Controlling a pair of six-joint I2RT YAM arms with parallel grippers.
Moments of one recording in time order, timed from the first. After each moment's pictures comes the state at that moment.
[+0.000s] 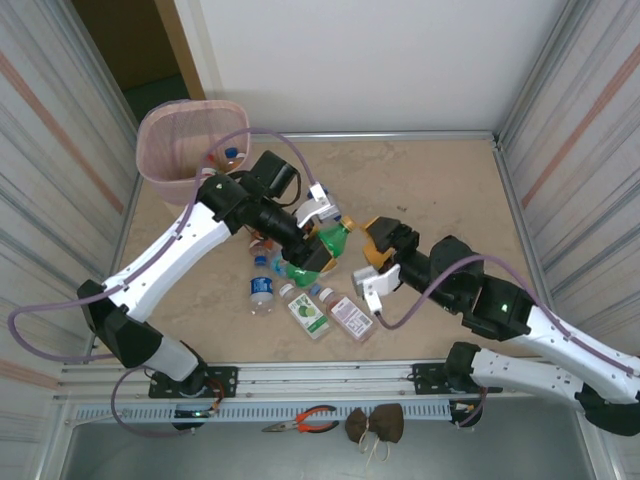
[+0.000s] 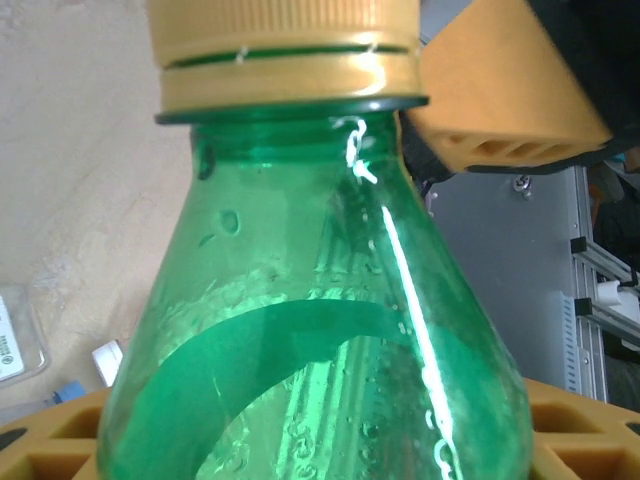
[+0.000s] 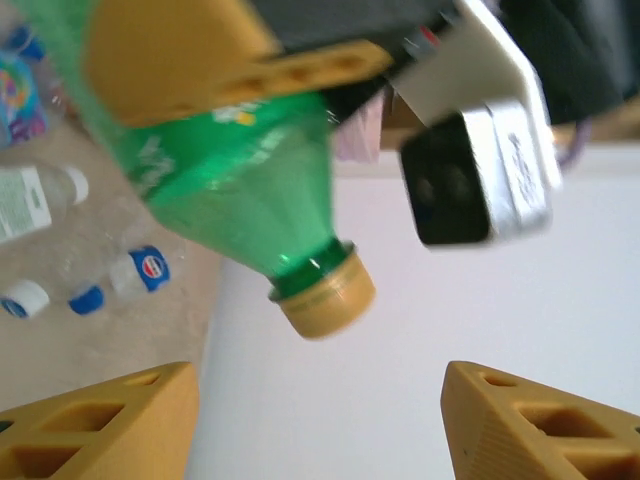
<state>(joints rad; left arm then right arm) -0.71 1.50 1.63 -1.15 0.77 0.21 1.06 0.75 0.97 -0.41 0.32 -1.30</state>
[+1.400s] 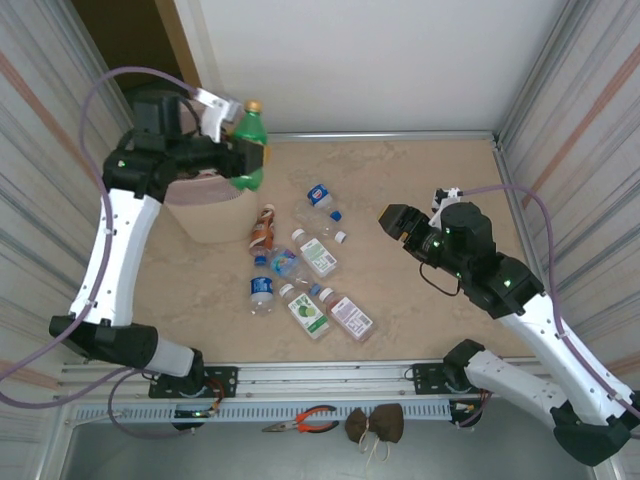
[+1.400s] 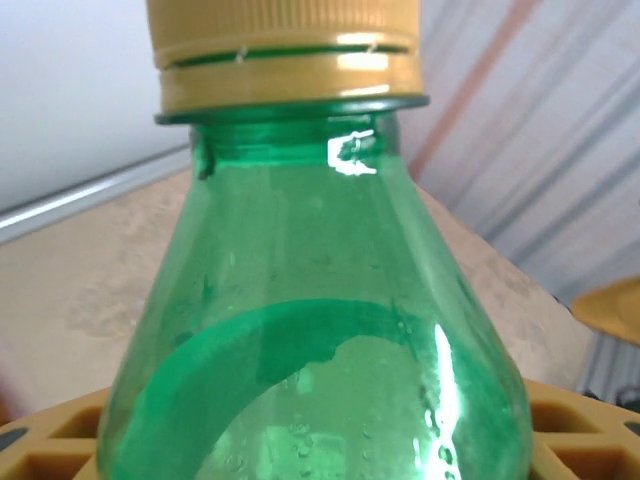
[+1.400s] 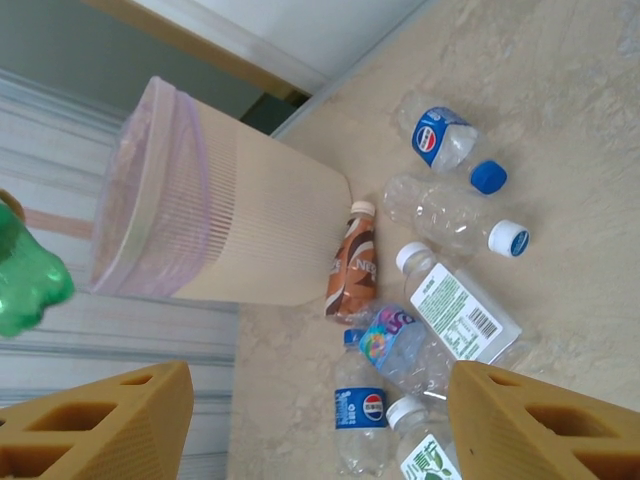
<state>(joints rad) -0.18 1.46 1.84 -0.89 0.69 0.03 0.63 0.82 1.03 -0.61 0.00 1.06</state>
